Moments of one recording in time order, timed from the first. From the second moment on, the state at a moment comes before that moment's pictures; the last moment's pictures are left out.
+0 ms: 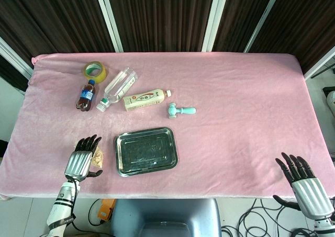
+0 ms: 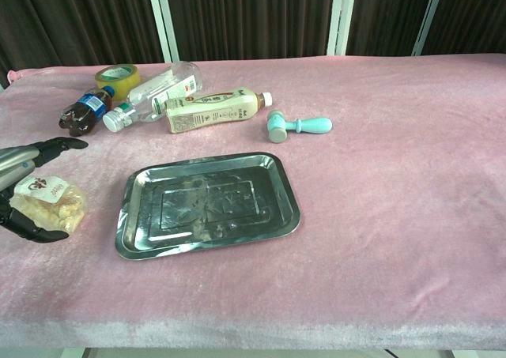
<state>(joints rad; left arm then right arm) -0.39 -1.50 -0.09 -1.65 1.14 1.21 0.47 -0.01 -1.13 -0.09 -1.47 -1.76 1.58 -0.06</state>
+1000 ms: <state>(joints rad) -0.49 -1.60 -0.15 -1.50 0.99 1.17 0.64 0.00 -1.12 -0.10 -1.47 -1.77 1.57 -0.04</state>
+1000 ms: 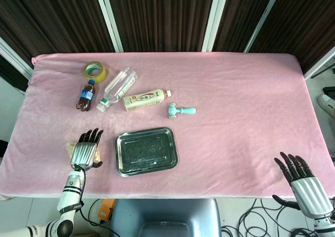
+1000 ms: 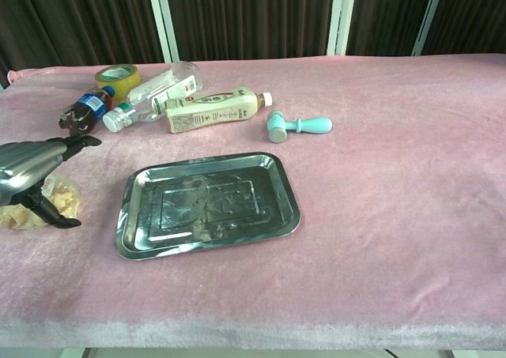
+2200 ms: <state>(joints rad) -0.51 -1.71 -0.20 -1.64 1.28 1.43 0.59 -0.01 -1.12 -0.11 -1.46 -1.79 1.59 -0.04</state>
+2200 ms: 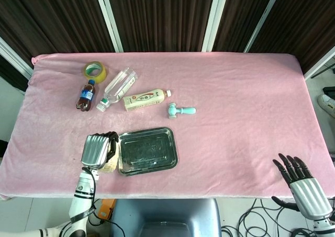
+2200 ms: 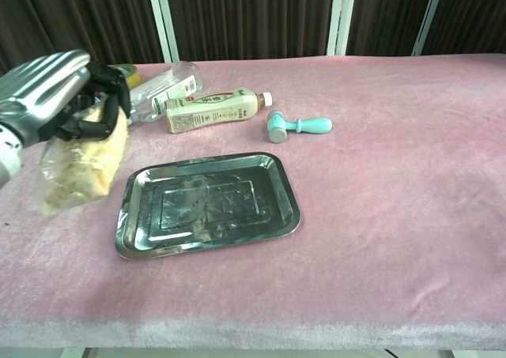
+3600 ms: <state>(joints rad) -0.19 -1.28 0.07 -1.74 1.38 1.59 0.39 0.00 -1.12 -0.10 -1.47 -1.78 1.57 -0.05</state>
